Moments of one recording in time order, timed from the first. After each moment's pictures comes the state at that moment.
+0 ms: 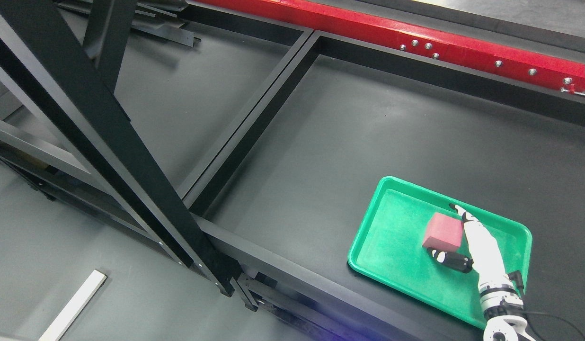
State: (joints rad) left arm 0.00 0.00 0.06 -0.08 0.00 -0.10 -0.08; right arm 0.17 -0.08 0.00 -1.56 0.79 0.00 0.04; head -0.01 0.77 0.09
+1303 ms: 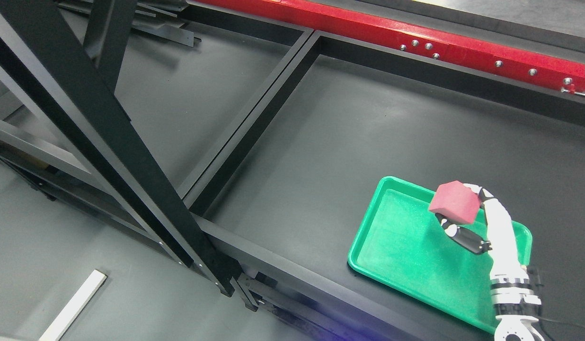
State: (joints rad) left arm 0.00 0.00 0.06 -0.08 0.00 -0.10 -0.08; right arm 0.16 -0.03 -0.10 -1.60 0.59 -0.29 -0.08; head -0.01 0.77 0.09
